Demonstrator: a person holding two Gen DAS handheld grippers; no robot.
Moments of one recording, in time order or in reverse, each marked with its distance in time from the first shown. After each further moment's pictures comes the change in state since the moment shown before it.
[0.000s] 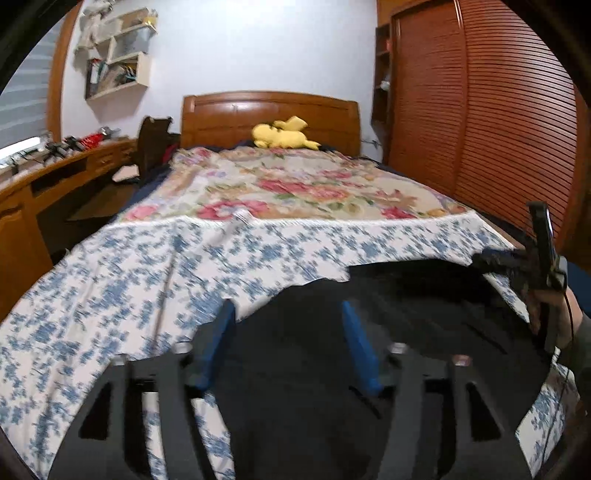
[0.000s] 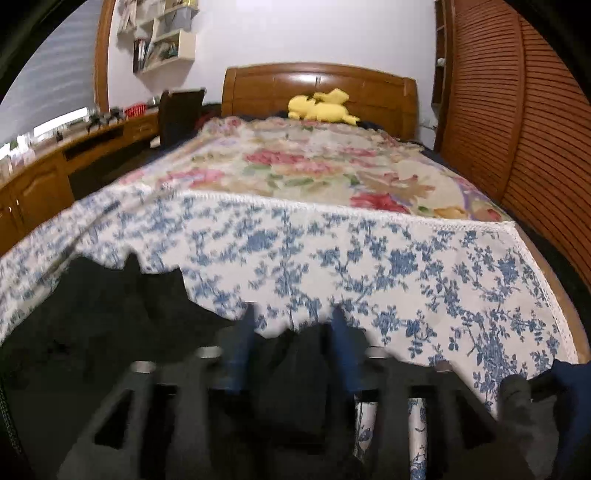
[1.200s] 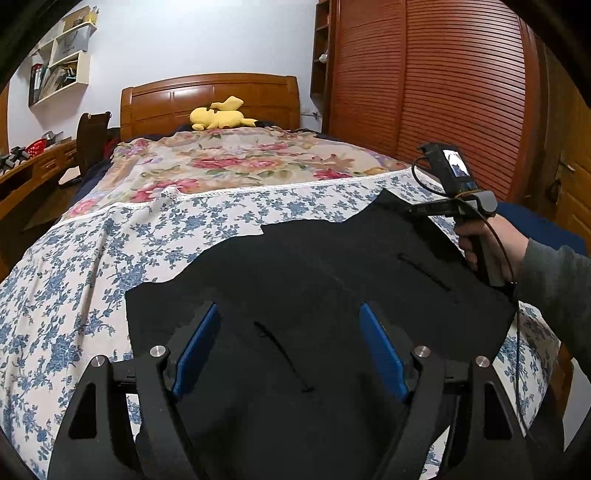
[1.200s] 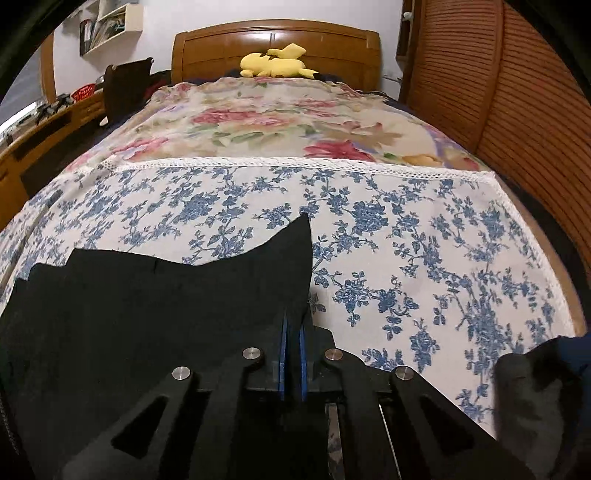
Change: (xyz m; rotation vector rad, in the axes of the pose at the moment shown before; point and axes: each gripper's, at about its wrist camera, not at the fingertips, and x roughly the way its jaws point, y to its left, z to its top) left arm -0.001 -0.066 -0.034 0.121 0.080 -0.167; right arm 0.062 -0.032 0.007 0.067 0.194 -0.131
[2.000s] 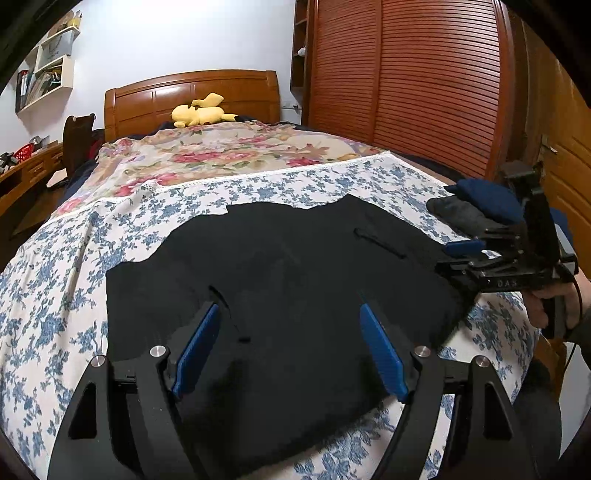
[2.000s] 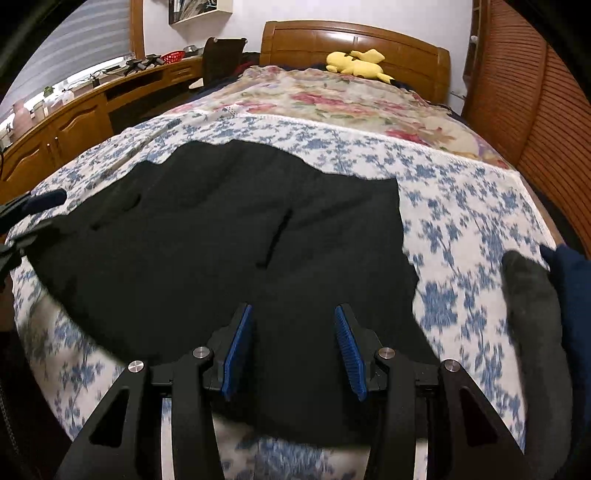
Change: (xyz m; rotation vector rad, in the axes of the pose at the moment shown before) left arm -0.028 -0.043 -0.029 0.035 0.025 -0.044; right arm -0.160 0.015 -0.151 -0.193 0.014 0.201
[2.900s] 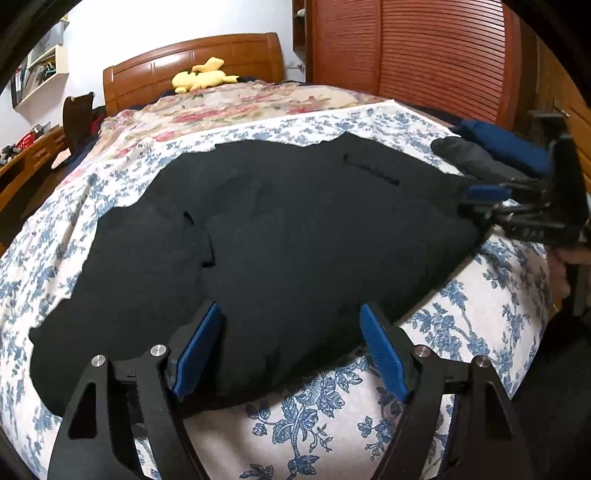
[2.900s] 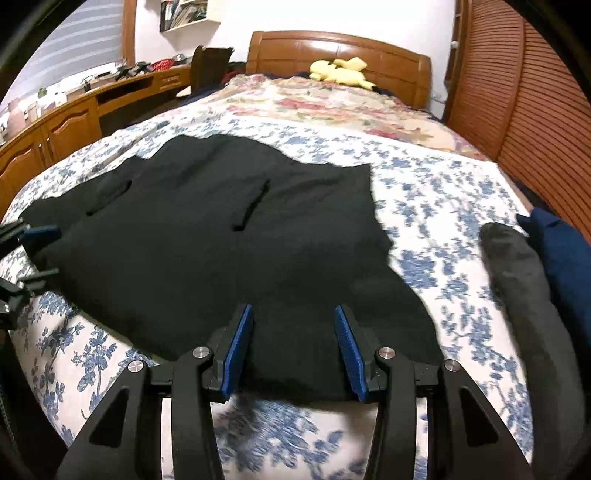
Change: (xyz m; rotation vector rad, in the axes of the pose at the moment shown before) left arm 0.023 -0.036 -0.045 0.025 0.164 0.073; right arm -0.015 0.004 -0.048 0.022 -0.062 -0.071
